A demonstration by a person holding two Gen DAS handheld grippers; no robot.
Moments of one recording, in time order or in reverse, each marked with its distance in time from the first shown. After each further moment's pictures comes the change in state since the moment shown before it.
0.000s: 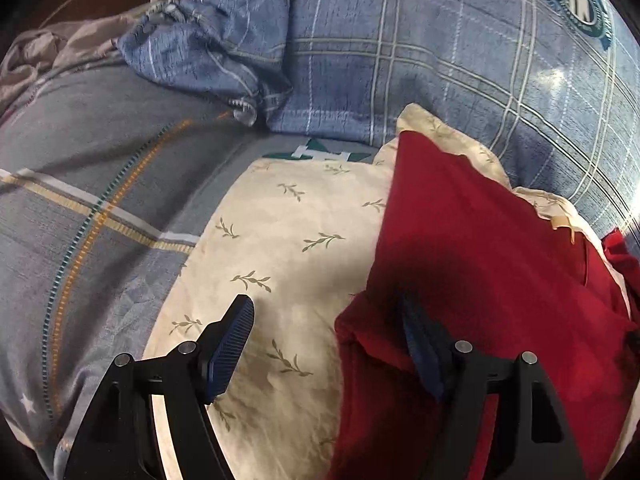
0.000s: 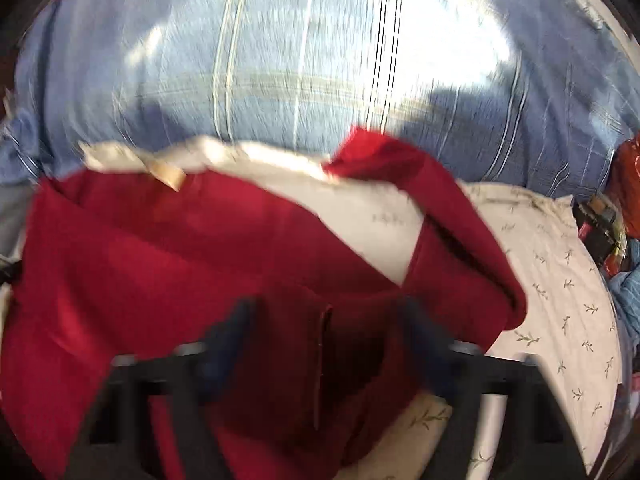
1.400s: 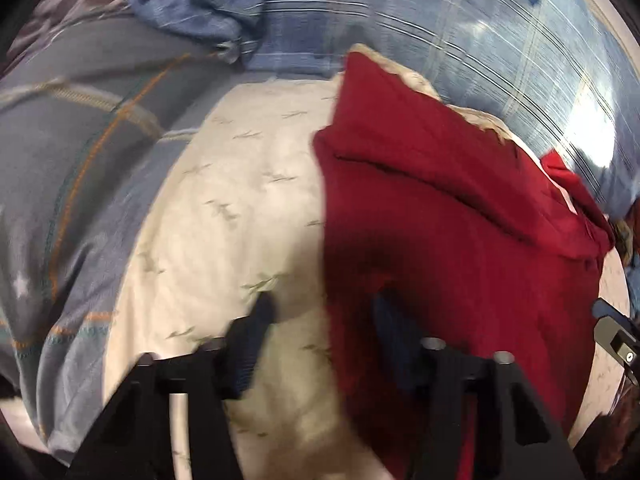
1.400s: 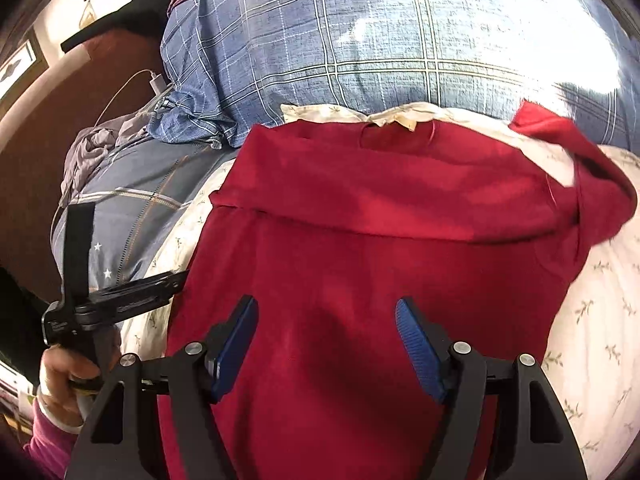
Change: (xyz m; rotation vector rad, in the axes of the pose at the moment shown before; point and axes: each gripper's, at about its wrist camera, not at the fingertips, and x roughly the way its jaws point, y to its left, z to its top) left arm -0.069 0.021 -0.069 0.086 0.126 -0.175; right arm -0.110 0.094 -0.082 -0.031 -0.011 0.511
